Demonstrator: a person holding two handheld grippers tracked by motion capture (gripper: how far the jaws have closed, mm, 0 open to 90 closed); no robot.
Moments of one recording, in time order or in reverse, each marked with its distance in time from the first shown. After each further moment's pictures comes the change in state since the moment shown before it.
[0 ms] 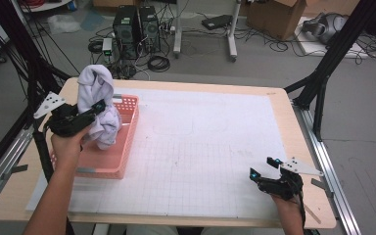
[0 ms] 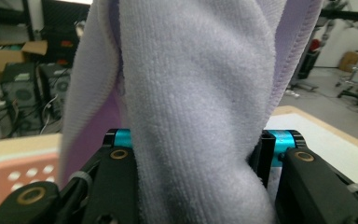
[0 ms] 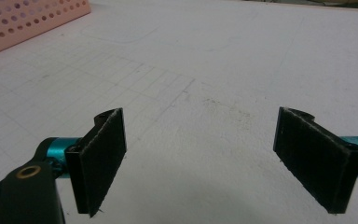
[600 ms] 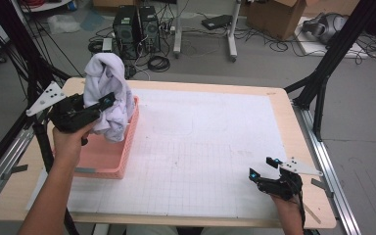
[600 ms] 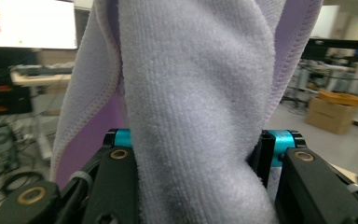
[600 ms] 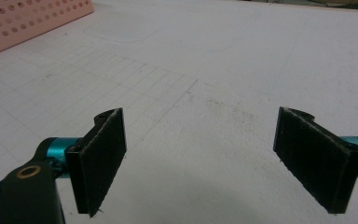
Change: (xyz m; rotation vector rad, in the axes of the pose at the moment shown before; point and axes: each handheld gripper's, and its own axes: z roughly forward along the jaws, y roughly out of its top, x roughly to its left) left arm -0.036 0.036 -0.002 -0.104 -0.241 0.087; right arm 0.001 0.001 0.000 0.002 0.008 -0.007
